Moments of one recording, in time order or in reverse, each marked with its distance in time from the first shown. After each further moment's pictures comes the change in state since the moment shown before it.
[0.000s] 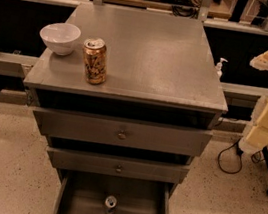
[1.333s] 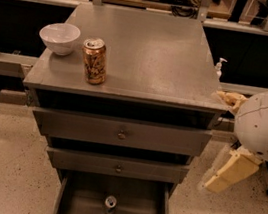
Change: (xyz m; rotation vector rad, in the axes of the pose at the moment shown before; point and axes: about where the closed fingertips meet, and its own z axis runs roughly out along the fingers) arm -0.038 0.070 0.058 0.010 -0.326 -0.100
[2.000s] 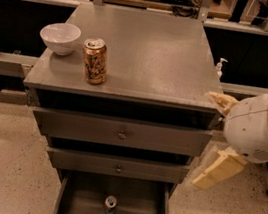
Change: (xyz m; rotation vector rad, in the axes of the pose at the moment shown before) arm -0.002 -0.003 0.017 0.026 -0.053 0.002
